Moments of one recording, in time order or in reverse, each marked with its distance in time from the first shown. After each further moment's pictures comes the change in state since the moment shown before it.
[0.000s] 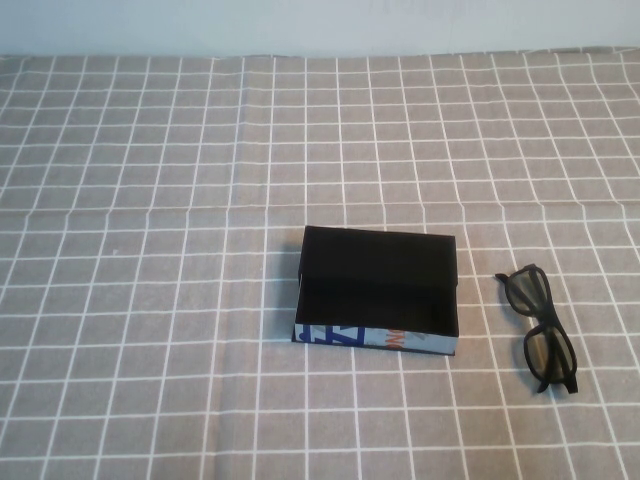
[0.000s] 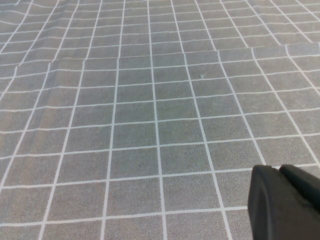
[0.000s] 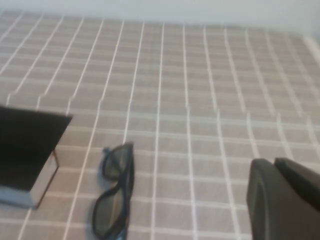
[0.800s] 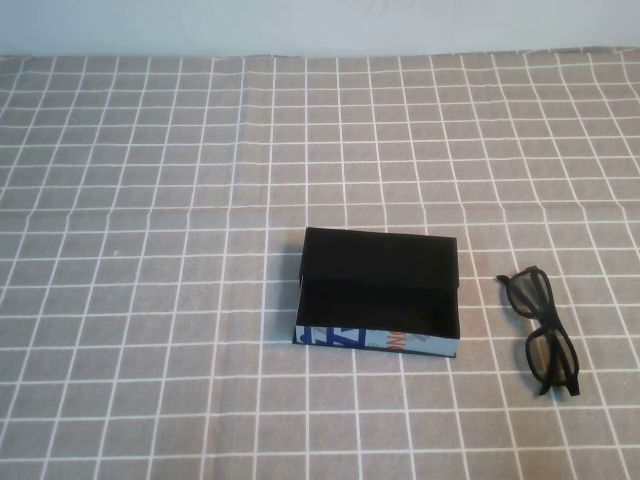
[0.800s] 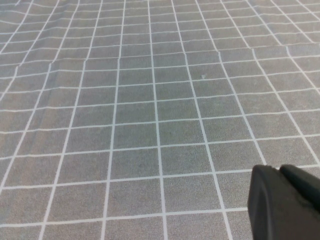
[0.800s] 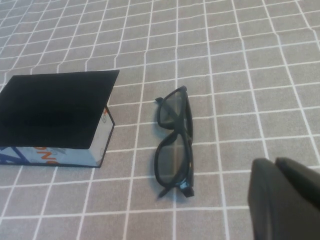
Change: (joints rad) right arm 0.000 -0.108 0.197 0.265 -0.018 0.000; left arm 0.000 0.000 0.000 0.000 0.000 0.000
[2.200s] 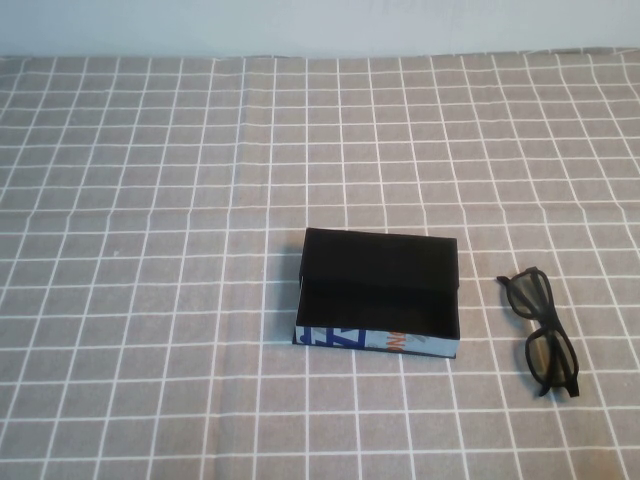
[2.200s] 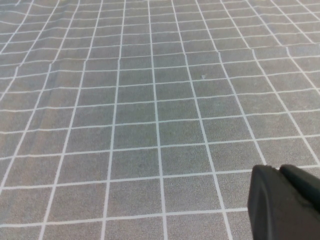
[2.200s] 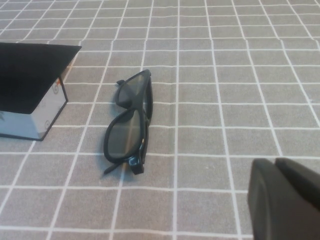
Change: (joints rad) right arm -0.002 -0.257 0.255 -0.167 -0.098 0.000; left arm 0.000 0.000 0.000 0.000 0.000 0.000
